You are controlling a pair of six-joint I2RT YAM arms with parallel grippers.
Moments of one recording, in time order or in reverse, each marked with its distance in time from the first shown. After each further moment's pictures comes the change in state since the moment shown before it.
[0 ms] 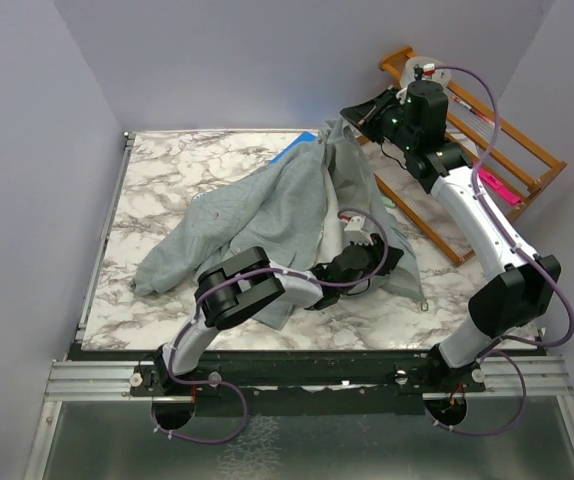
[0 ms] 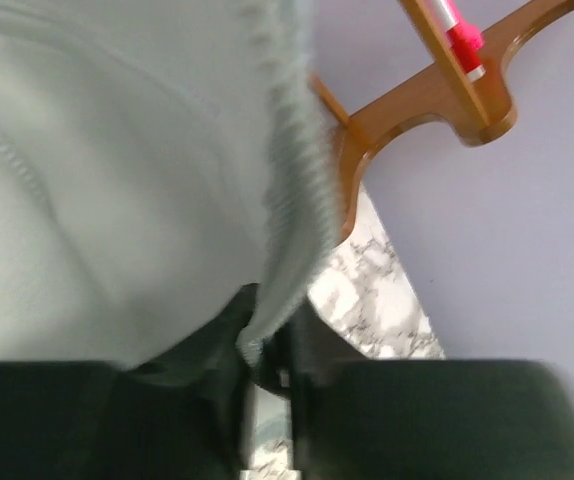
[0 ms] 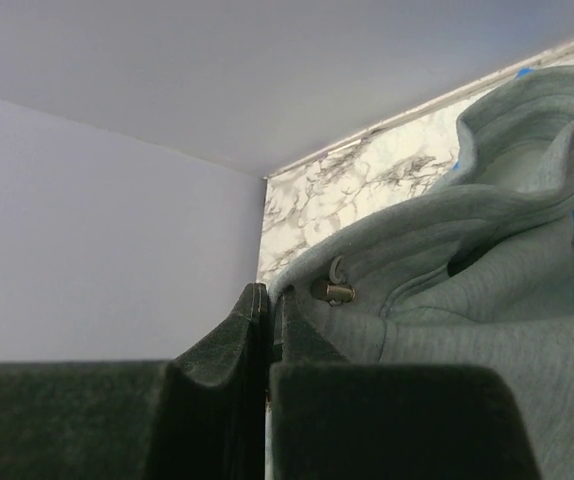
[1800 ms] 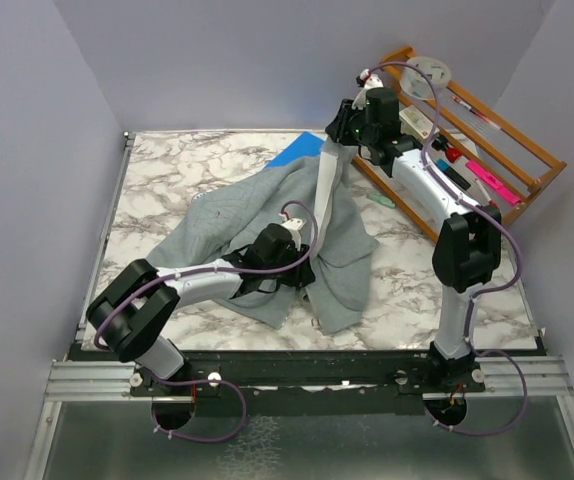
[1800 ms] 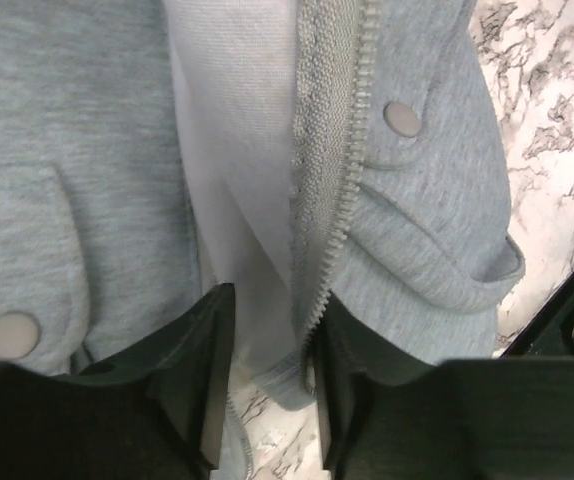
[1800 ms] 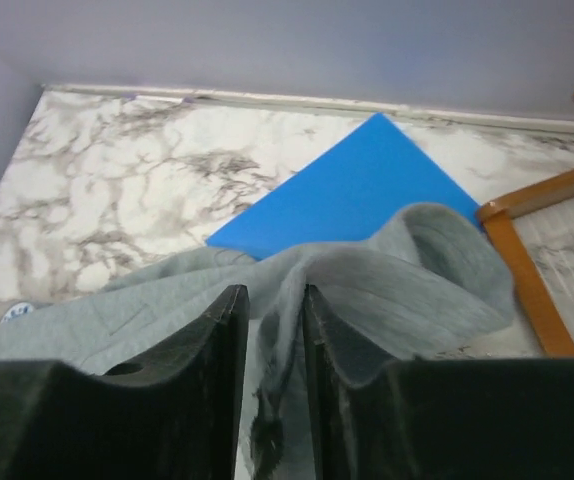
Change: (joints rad) left arm 0.323 -0.617 -0.476 -0.723 0.476 0.369; right arm -0.006 0.372 0.149 0.066 0.059 -0.618
